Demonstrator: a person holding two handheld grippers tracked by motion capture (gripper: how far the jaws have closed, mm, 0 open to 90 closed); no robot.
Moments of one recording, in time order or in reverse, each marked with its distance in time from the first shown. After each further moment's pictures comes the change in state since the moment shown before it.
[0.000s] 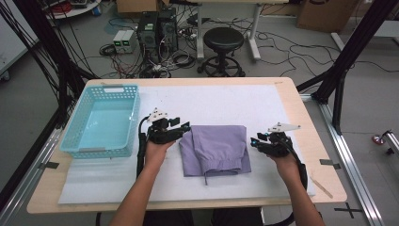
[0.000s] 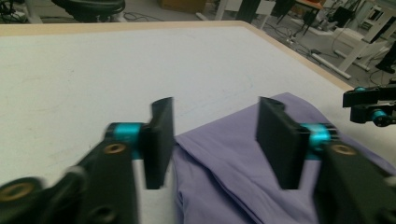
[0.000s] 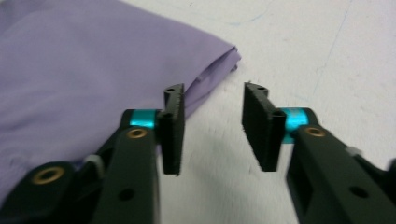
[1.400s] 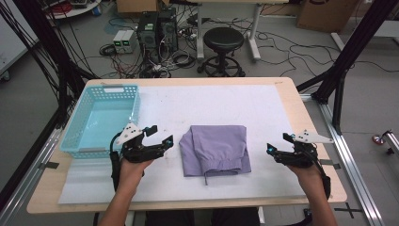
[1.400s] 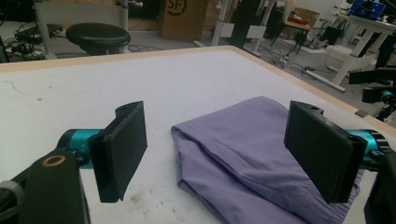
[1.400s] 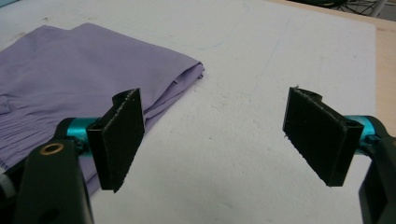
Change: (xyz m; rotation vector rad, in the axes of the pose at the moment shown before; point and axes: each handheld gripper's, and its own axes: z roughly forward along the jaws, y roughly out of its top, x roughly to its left) left arm -0.007 -0.010 -0.090 -0.119 -0.011 0.066; right arm -0.005 -0.018 -0.066 -0.139 -0.083 0.013
